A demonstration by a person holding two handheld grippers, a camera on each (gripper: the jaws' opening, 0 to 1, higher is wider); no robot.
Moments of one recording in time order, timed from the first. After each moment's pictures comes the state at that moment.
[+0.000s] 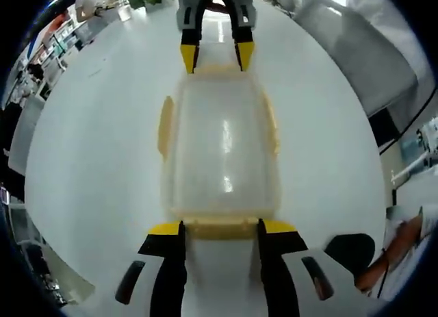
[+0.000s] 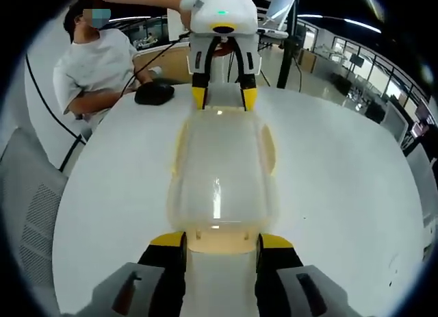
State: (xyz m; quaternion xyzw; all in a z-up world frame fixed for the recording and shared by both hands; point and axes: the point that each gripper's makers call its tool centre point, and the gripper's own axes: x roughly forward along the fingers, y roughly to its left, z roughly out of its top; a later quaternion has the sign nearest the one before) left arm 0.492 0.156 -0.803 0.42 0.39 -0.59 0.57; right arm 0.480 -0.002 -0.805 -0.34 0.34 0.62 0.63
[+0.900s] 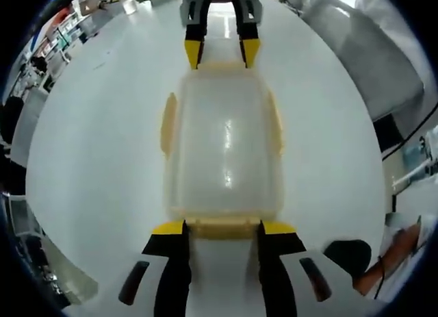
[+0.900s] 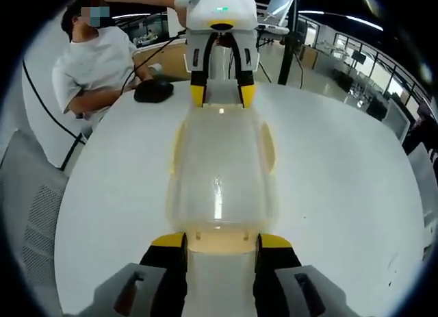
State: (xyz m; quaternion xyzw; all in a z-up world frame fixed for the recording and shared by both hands) left arm 0.491 0.156 -0.802 0.42 0.41 -0.57 0.58; right arm 0.478 -0.003 -0.804 -0.34 0.34 0.62 0.62
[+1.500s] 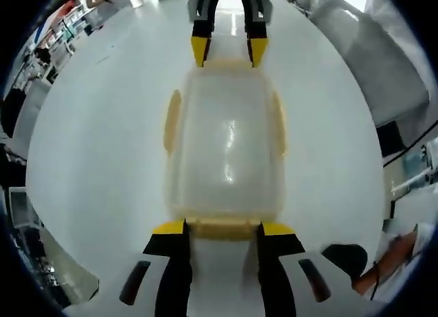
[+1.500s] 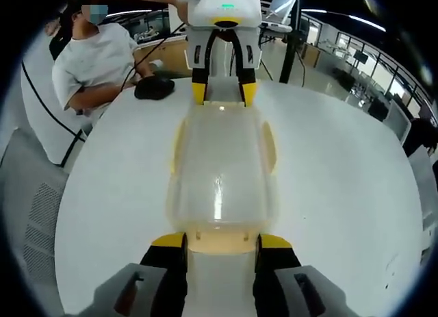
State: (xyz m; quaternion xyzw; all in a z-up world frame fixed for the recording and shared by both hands) left arm 0.490 0.156 -0.802 0.42 0.42 -0.56 0.58; right arm 0.478 -0.005 -0.804 -0.35 0.35 0.61 0.61
